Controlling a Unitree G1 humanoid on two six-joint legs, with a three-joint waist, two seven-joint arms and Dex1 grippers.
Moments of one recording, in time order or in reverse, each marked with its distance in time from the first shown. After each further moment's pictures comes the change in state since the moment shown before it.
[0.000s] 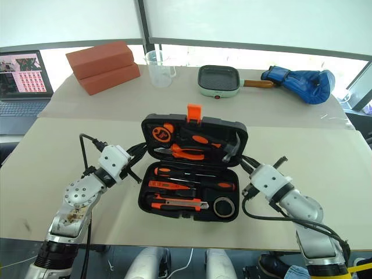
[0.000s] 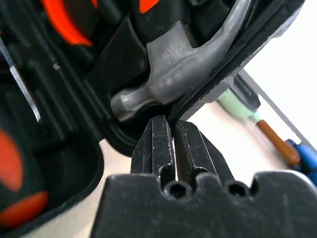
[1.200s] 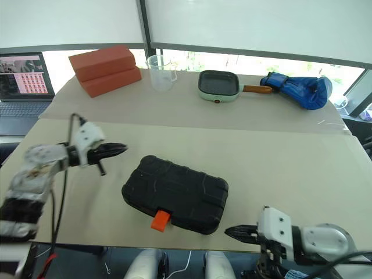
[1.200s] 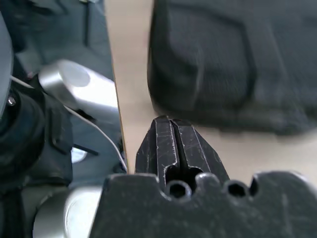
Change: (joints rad) left arm -0.495 0.256 -0.077 0.556 -0.142 0.146 -0.593; right arm 0.294 -0.395 0.071 -0.352 0.591 0.396 0.537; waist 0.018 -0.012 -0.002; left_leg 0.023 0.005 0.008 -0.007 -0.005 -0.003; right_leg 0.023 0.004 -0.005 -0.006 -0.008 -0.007
